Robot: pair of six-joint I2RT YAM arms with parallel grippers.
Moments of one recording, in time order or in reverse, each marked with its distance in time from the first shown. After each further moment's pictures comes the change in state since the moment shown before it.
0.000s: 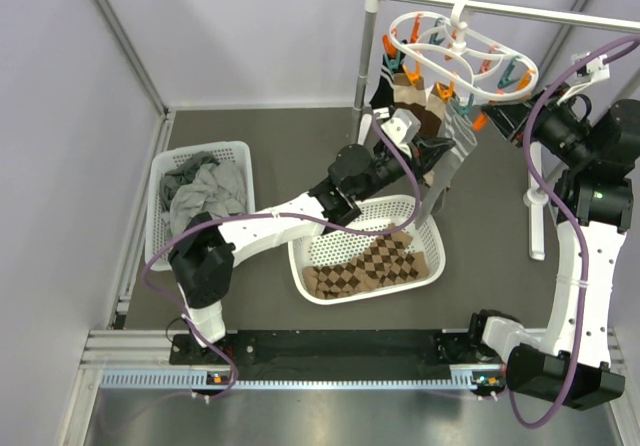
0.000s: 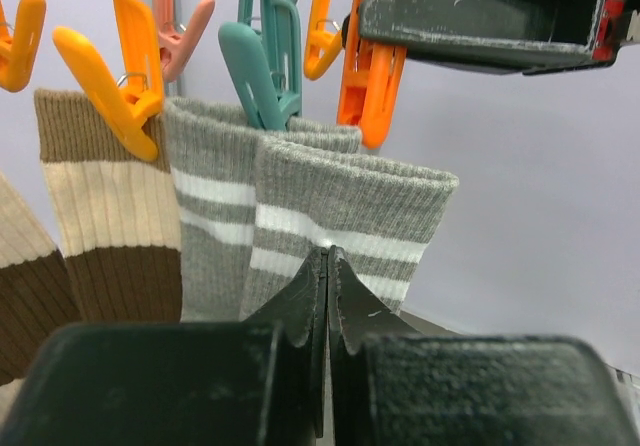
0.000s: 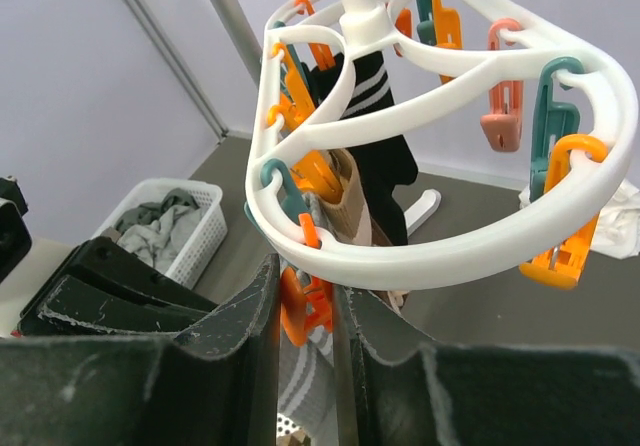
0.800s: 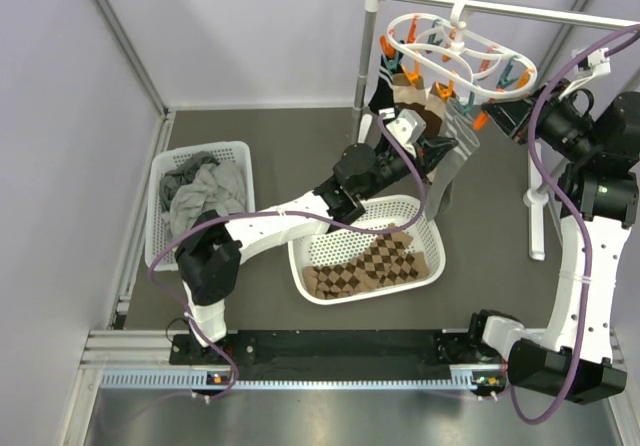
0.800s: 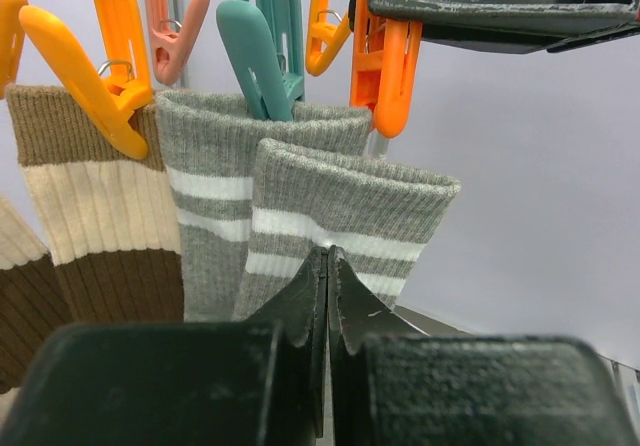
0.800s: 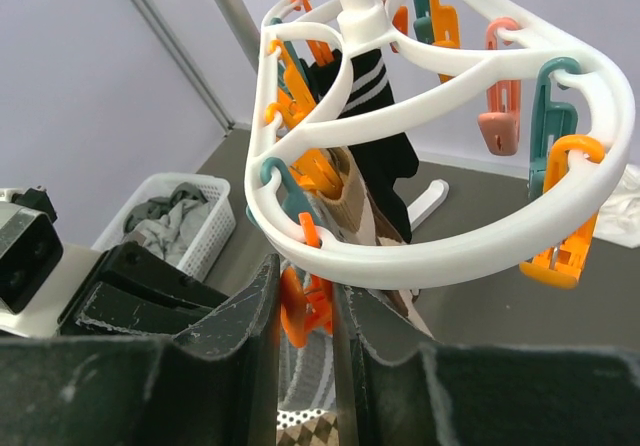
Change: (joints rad) left arm 0.000 0.041 0.034 0.004 -0.002 0.021; right arm 0.000 0.032 0.060 -0.074 -0.012 -0.003
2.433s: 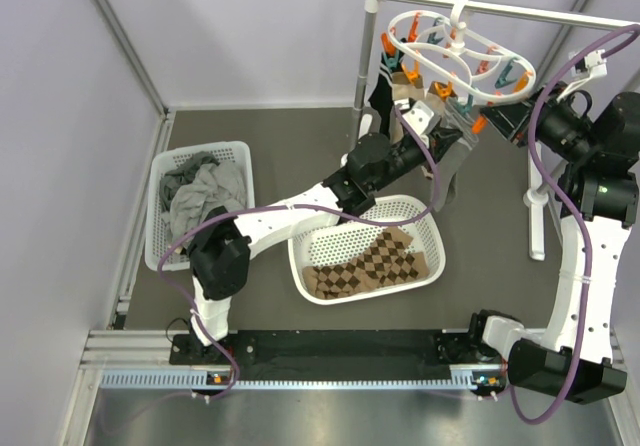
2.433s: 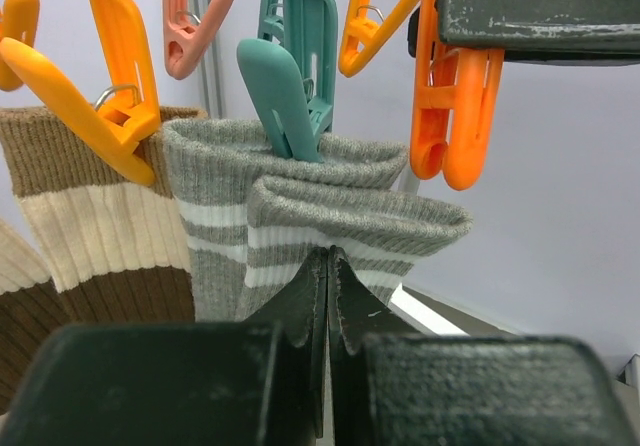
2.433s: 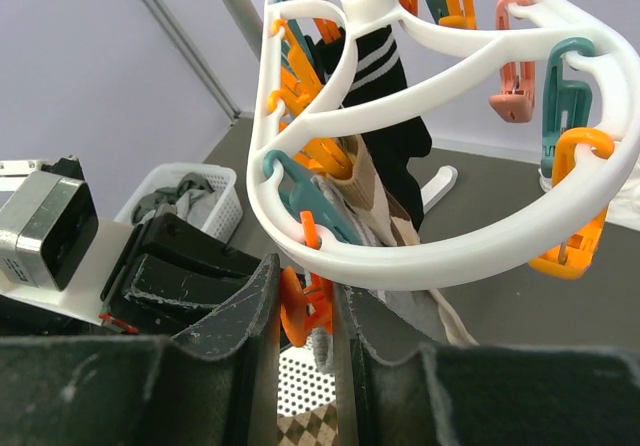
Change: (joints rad) left arm 0.000 0.076 0.149 -0.135 -0.059 0.061; right arm 0.000 0.001 0.005 -0.042 -0.013 -0.008
